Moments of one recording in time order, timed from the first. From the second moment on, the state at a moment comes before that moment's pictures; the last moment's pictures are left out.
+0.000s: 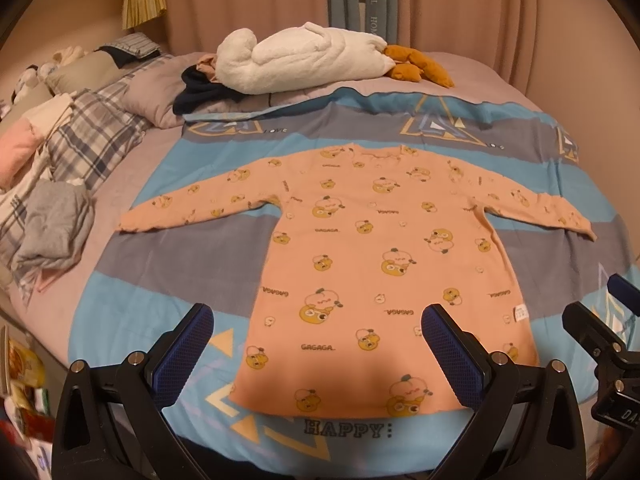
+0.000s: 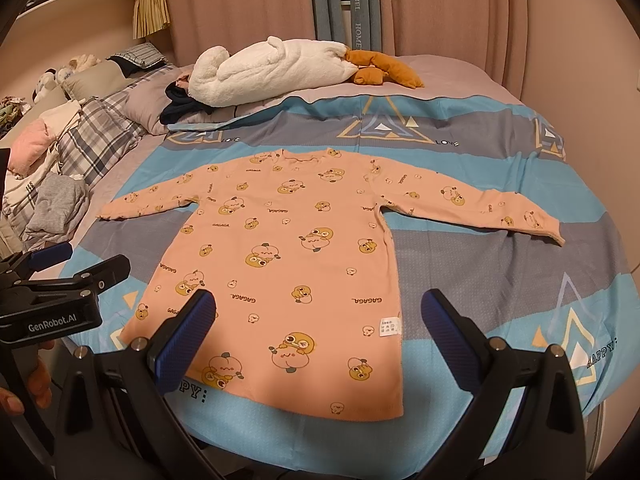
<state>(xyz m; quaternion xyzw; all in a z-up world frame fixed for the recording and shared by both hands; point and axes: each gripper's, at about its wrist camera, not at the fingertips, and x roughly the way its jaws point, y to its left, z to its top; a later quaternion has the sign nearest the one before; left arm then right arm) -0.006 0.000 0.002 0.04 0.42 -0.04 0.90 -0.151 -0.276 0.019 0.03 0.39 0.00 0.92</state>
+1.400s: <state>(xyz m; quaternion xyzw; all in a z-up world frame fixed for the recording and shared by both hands) -0.008 0.004 -0.004 0.04 0.43 -0.04 0.90 -0.151 -0.270 0.018 0.03 0.39 -0.01 0.92</state>
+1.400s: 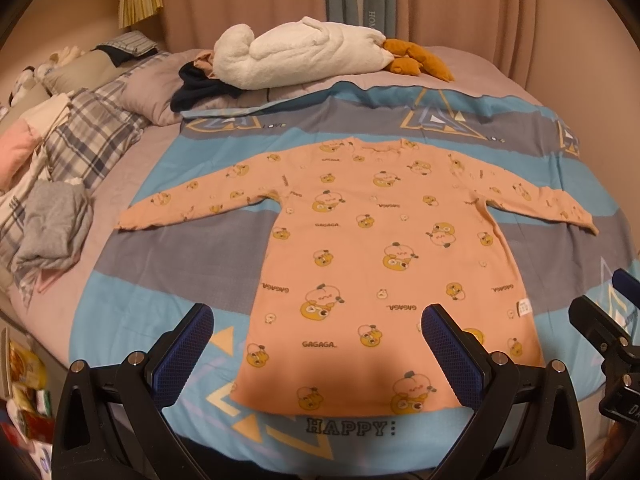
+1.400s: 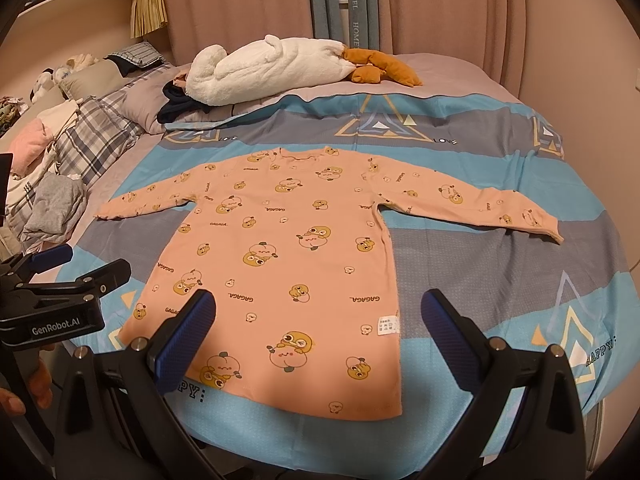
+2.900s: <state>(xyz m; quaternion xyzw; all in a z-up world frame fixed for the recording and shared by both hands) 0.093 0.008 -0.091 -0.15 0.51 -0.12 0.84 -0.136 -0.497 -0.066 0.37 0.31 -0.14 0.86</state>
